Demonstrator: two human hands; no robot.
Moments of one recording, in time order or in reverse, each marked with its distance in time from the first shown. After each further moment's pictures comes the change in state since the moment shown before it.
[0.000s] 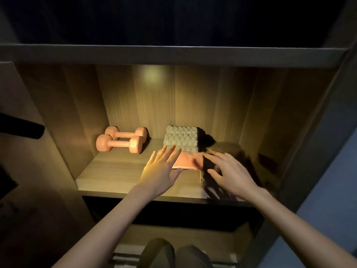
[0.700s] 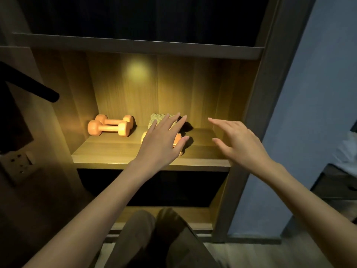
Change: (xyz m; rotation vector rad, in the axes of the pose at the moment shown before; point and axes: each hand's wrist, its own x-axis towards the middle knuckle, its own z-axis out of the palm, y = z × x) left_hand -0.090 0.114 -0.079 -0.069 0.321 0.091; right_hand -0.161 -0.008 -0.085 -0.022 0.369 -0.095
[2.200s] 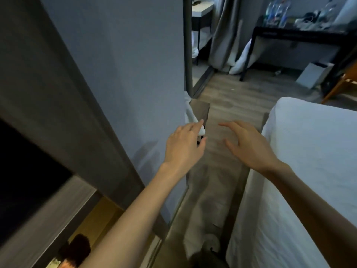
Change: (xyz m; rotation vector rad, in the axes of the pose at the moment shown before) left_hand 0.328 0.353 -0.021 -0.596 -0.541 0.817; right_hand 0.007 0.181 -0.292 -0.256 0.121 1.134
